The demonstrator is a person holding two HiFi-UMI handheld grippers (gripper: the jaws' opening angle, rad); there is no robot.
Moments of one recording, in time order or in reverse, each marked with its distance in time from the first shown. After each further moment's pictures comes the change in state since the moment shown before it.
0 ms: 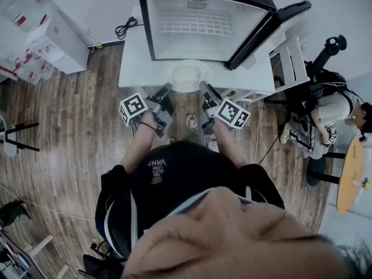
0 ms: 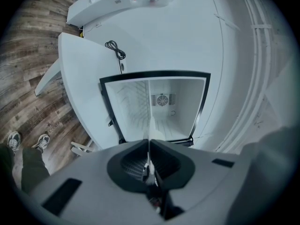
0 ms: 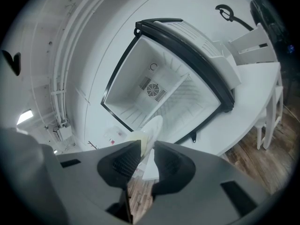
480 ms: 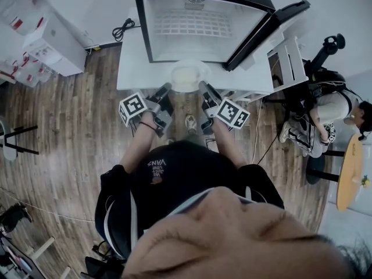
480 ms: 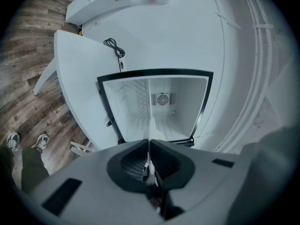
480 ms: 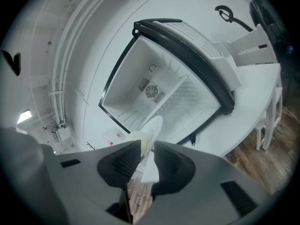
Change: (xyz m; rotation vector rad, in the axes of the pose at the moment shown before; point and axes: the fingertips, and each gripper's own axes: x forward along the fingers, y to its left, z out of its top) left arm 0.011 0.000 0.006 0.000 0.015 -0.002; right arm 0.005 -0.004 0.008 0.000 -0.014 -0.011
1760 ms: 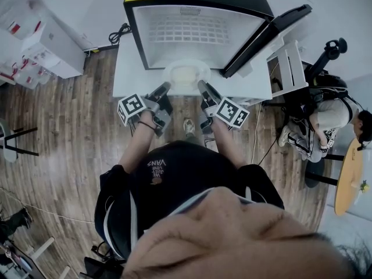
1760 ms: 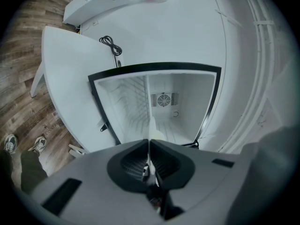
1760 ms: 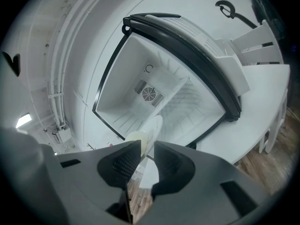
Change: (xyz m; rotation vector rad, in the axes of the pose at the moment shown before) left arm 0.042 -0.008 0.016 0.007 -0.012 0.021; right arm 0.025 -0.017 0.036 0.016 0.014 0.014
